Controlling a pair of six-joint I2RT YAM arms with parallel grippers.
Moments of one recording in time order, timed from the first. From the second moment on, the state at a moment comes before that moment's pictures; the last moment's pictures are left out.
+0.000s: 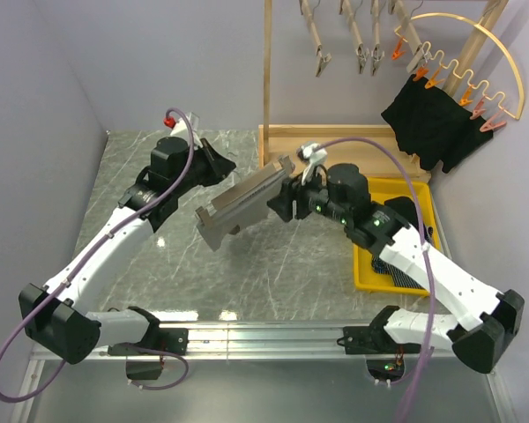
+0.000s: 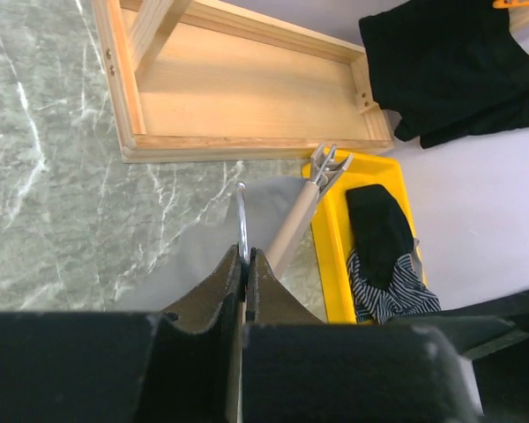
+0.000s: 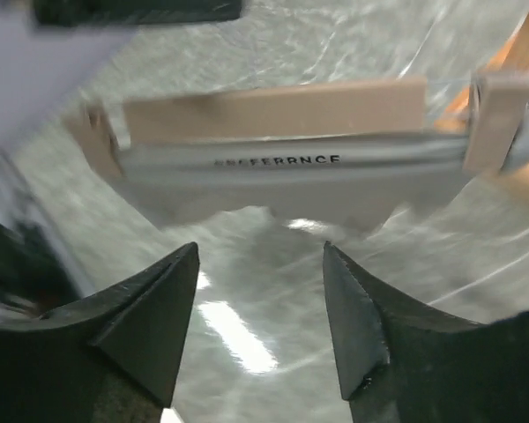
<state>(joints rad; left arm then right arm) -0.47 1.24 1.20 -0.24 0.09 -0.68 0.74 1.13 1.10 -0.28 -0.13 0.18</state>
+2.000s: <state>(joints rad) -0.59 1.28 1.27 -0.19 0.02 -0.62 0.36 1.49 1.50 -0.35 -0.37 0.61</state>
